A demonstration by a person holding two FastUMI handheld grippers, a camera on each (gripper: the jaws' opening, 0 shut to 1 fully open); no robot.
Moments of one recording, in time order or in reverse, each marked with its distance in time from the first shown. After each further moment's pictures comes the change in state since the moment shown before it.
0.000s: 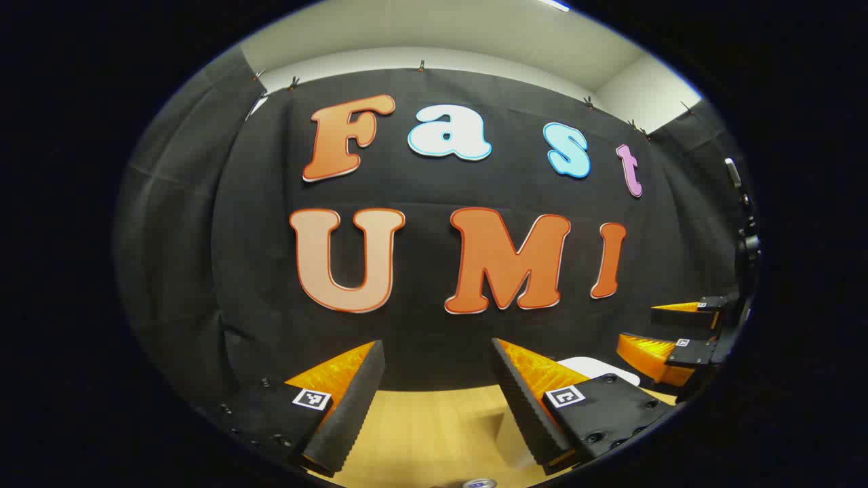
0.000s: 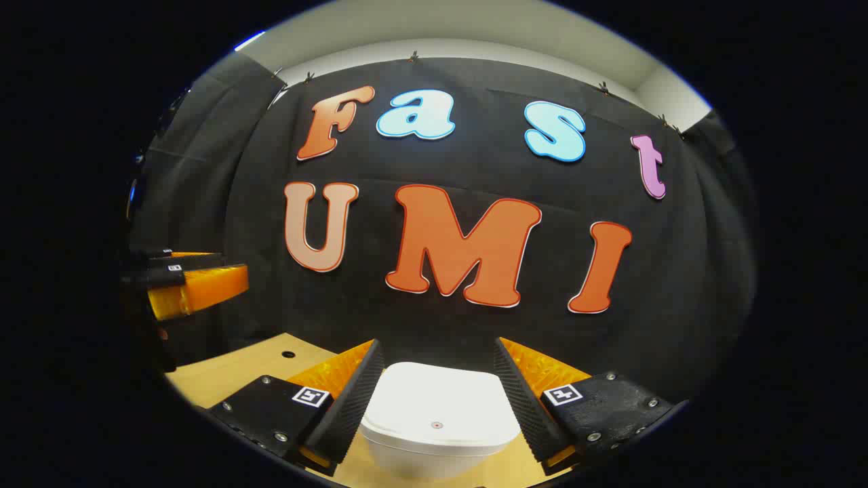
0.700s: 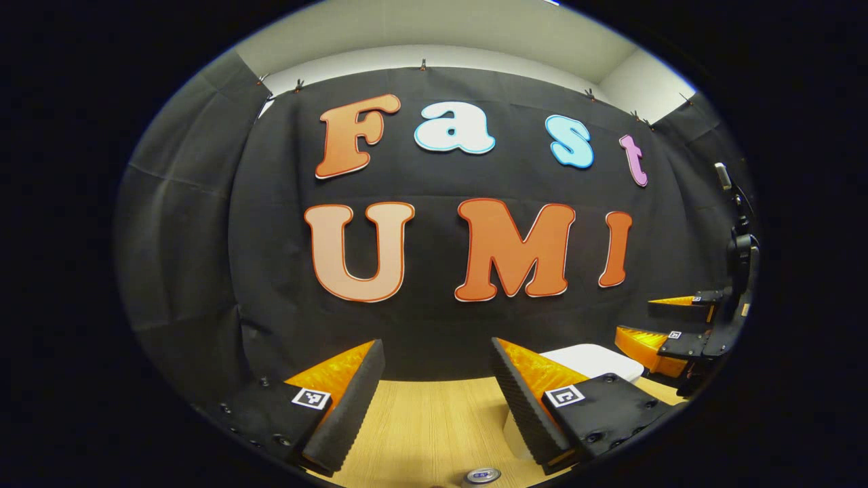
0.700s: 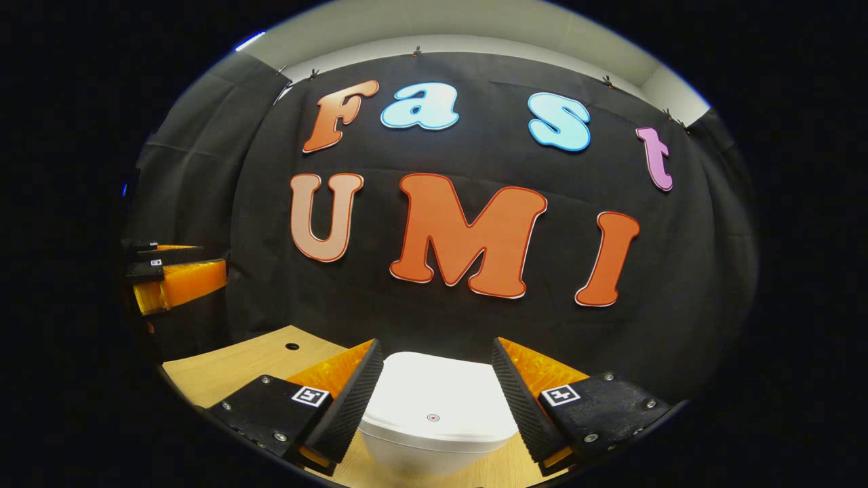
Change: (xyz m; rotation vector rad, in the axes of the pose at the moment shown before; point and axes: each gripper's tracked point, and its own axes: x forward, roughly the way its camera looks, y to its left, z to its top) left arm -0.028 0.008 -0.012 0.057 0.009 0.085; right arm 0.002 0.003 -0.017 0.024 0.017 0.060
